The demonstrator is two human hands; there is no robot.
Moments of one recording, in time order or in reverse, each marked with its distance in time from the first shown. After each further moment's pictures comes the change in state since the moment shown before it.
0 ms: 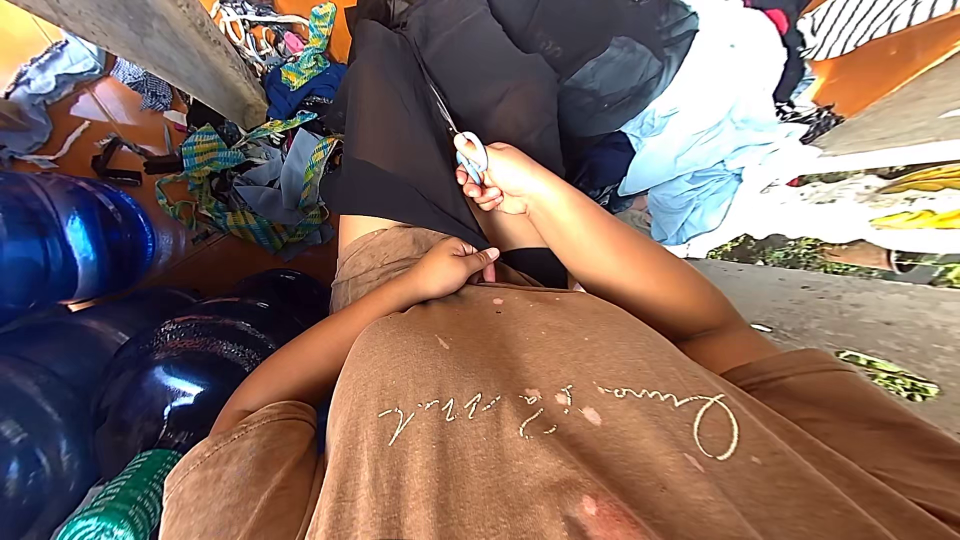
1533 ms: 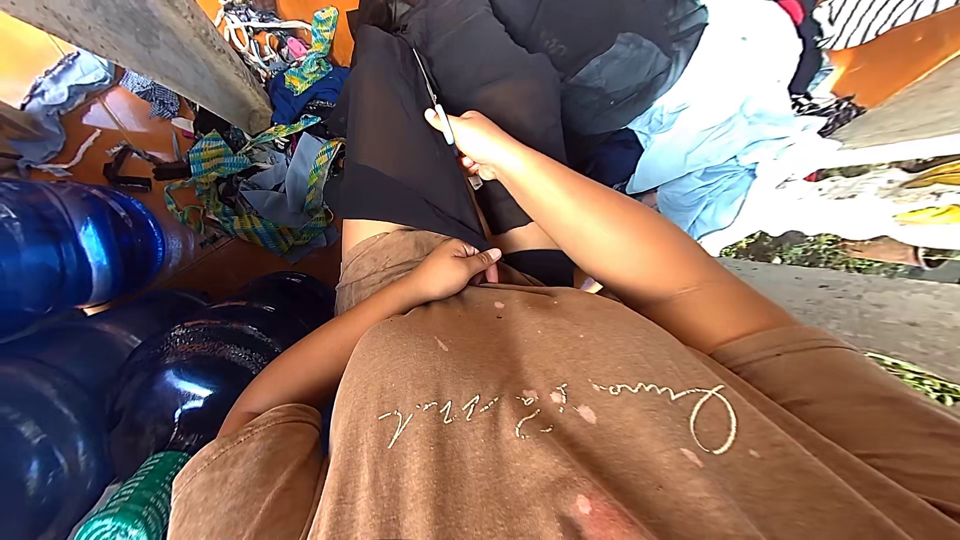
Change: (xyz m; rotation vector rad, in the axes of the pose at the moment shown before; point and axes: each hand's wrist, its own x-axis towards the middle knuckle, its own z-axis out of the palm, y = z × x) left_hand 0.001 0.002 -0.003 -0.003 -0.003 -0.009; right_hand 0.056 -0.028 0.012 -0.278 0.240 -0.032
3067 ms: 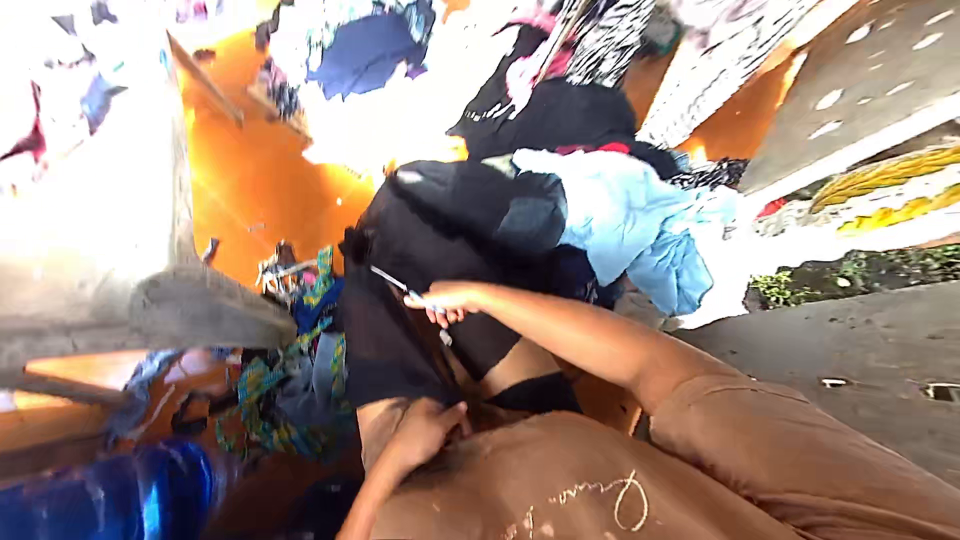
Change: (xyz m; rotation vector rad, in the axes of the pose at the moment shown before) left_hand -0.021 0.061 -0.019 0.414 0.040 -0.311; right_hand -0.010 -0.001 -0.056 -0.310 -0.226 -0.139
